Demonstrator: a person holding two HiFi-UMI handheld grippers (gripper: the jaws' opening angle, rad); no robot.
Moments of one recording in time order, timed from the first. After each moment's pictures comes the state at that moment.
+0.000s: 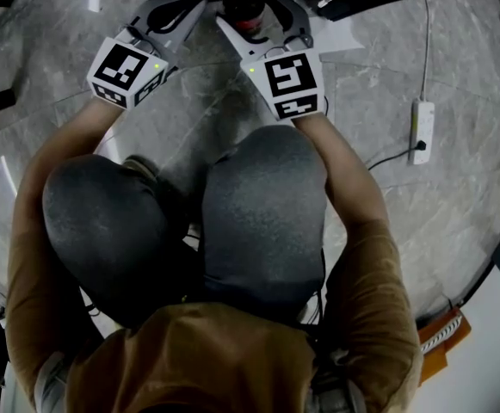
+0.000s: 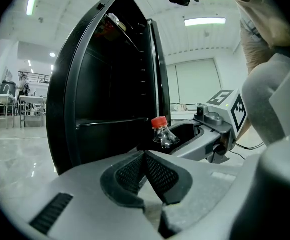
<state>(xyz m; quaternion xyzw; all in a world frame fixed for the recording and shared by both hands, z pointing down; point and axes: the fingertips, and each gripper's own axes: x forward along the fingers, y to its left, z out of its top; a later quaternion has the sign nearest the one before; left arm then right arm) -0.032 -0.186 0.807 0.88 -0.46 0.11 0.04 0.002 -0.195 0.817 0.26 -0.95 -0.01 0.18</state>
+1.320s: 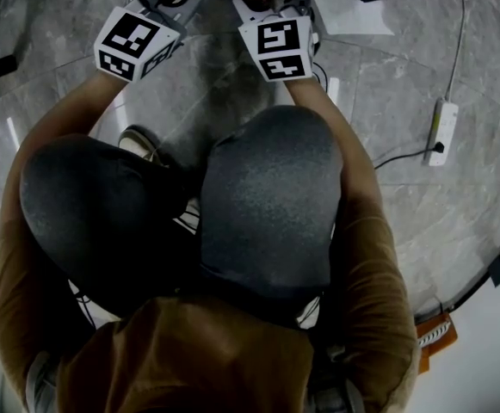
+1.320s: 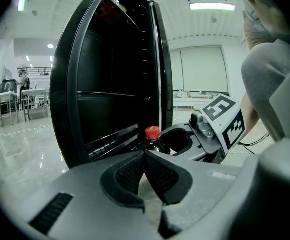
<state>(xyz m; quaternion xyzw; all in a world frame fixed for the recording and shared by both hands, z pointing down) -0.035 -0.181 0.870 0.86 -0.47 0.18 0.08 -0.007 -0.212 0.913 0.28 -0.93 -0.01 0.22</state>
